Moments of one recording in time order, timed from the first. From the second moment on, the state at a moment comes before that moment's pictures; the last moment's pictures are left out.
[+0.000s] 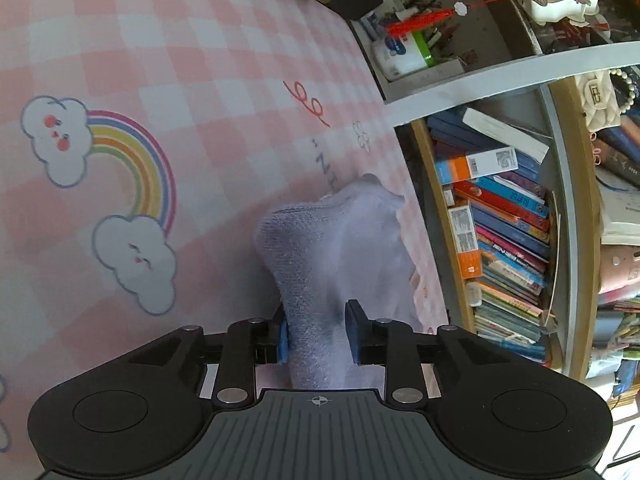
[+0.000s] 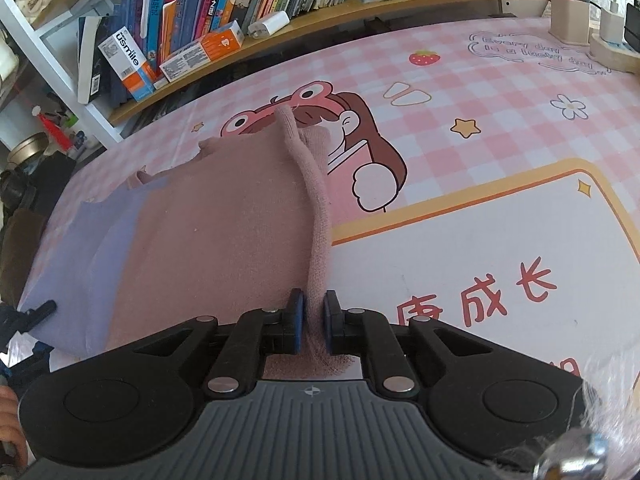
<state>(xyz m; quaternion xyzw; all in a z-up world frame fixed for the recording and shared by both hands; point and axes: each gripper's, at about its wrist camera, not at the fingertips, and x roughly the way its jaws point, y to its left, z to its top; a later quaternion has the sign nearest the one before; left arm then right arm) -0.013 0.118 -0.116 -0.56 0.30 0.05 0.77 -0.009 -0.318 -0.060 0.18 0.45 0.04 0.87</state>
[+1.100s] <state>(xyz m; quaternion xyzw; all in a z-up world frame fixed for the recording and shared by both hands) -0.016 -0.078 0.032 -0.15 0.24 -0.01 0.96 0.012 -0.354 -0.068 0.17 0.47 0.20 0.84</state>
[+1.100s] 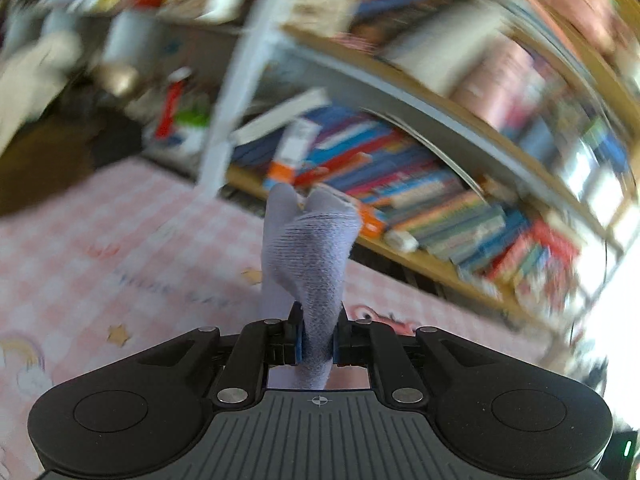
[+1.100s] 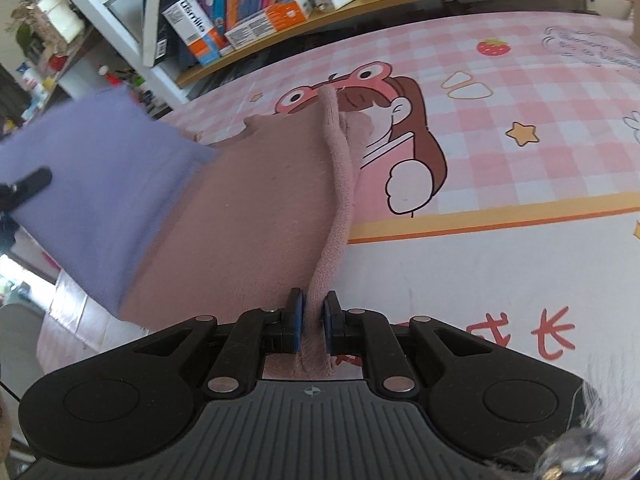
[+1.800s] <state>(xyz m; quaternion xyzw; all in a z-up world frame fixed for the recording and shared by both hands) -0.039 -0.248 -0.023 0.28 0.35 -0.10 0.89 0.035 -0.390 -0.074 0.22 0.50 0.27 0.80</state>
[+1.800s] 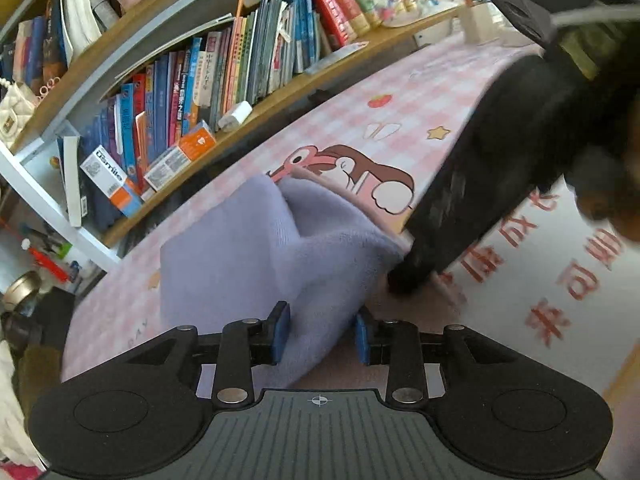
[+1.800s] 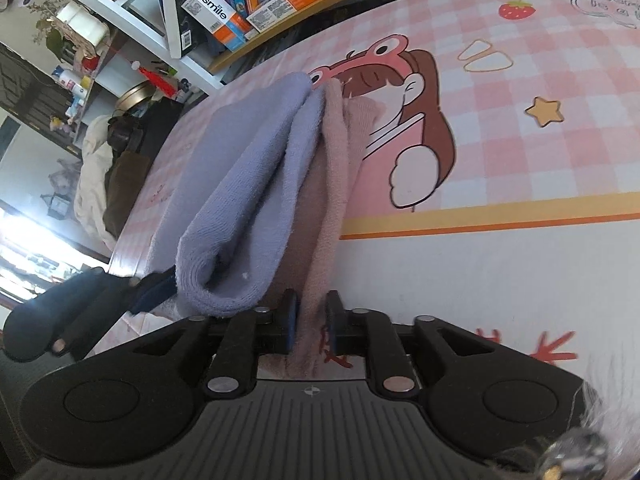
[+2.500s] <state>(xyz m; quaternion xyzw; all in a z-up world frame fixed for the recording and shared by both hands) -0.038 -0.130 0.022 0.00 0.31 -0.03 0.95 0.043 -0.356 -0.011 0.26 0.47 0.32 0.78</state>
